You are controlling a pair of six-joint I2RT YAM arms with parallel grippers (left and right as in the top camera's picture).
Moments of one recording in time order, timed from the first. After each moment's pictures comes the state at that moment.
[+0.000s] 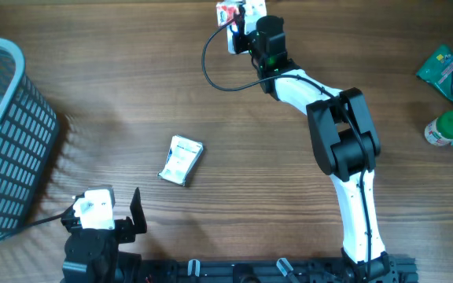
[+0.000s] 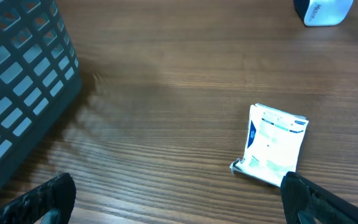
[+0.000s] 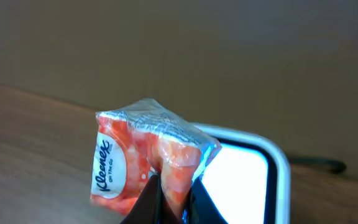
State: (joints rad) left arm -0.17 0.01 0.50 -1.01 -0.25 -0.10; right arm 0.37 2.43 1.68 0.54 -0.03 0.02
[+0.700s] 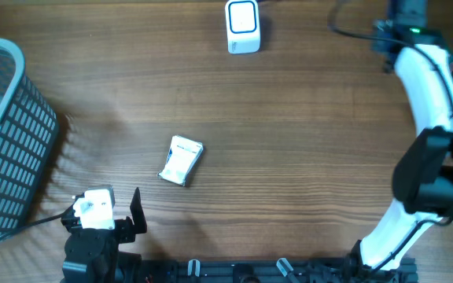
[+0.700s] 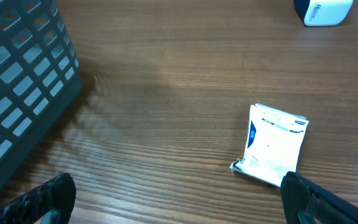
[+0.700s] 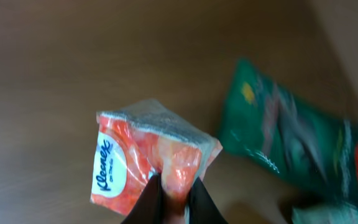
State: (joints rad) left arm -0.17 0.01 0.50 -1.01 -0.25 -0.10; right arm -0.12 2.00 1.70 -0.59 0.38 0.01
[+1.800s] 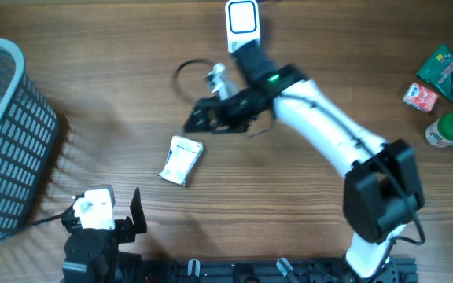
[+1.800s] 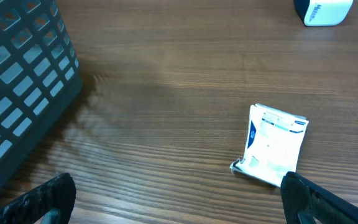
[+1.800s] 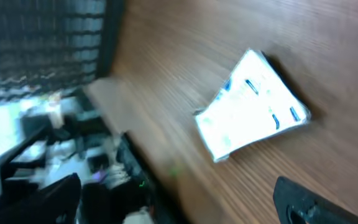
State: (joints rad) left arm -0.17 0.01 0.50 -1.01 -0.25 -0.10; right arm 0.61 1.94 1.54 -0.75 -0.75 0.44
